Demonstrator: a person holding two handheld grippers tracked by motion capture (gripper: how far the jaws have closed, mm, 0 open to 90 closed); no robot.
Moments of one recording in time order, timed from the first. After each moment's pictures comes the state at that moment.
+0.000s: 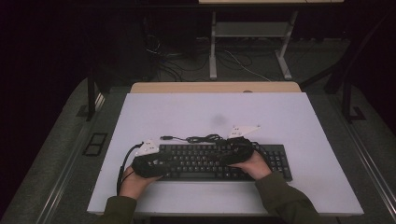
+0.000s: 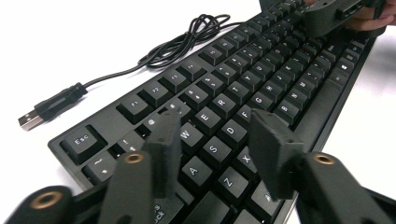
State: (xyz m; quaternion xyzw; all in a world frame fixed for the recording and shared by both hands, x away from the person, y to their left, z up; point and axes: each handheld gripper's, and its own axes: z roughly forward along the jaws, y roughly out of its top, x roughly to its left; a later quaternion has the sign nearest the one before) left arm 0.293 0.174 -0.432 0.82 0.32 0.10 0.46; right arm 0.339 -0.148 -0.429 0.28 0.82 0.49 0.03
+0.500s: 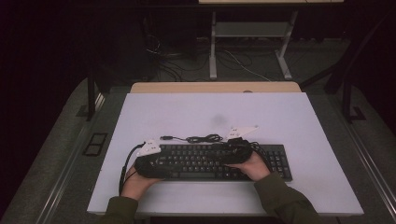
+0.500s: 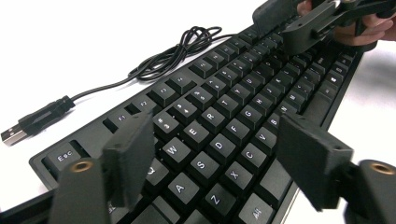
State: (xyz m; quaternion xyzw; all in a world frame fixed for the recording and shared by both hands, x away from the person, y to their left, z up) left arm 0.292 0.167 -0.432 0.81 0.32 0.10 0.48; right arm 0.336 -0.143 -0.429 0.27 0.83 0.48 0.02
